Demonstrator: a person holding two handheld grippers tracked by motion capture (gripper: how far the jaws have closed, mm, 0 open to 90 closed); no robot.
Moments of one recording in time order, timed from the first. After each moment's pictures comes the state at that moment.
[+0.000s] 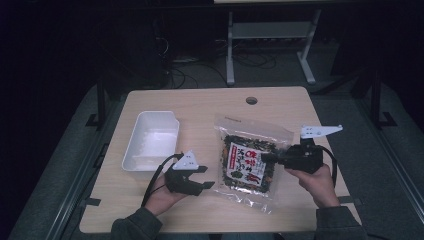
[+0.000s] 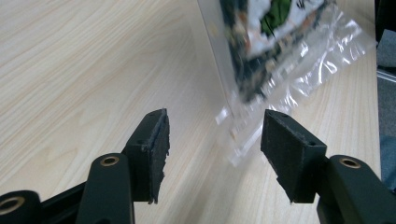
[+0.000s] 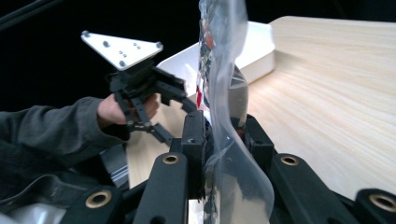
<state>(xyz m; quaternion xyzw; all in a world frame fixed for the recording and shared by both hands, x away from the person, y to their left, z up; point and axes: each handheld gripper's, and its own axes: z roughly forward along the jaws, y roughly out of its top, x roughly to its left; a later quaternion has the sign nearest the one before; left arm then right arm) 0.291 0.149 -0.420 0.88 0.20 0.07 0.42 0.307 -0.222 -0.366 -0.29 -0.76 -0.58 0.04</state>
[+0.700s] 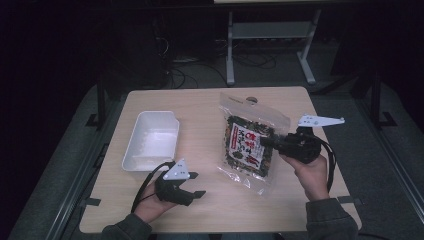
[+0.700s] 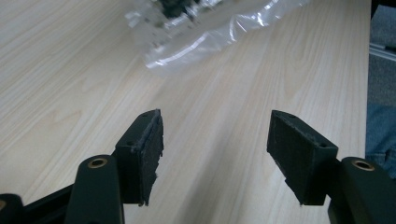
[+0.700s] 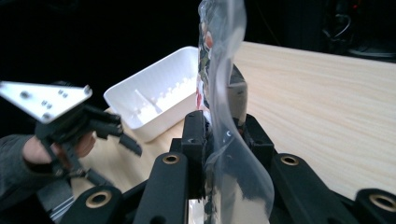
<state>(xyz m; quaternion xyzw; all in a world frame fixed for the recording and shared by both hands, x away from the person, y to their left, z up) 0.269 0.171 -0.422 0.89 0.19 0.08 0.40 0.314 -0.204 -0.338 -0.35 -0.74 -0.57 -0.06</state>
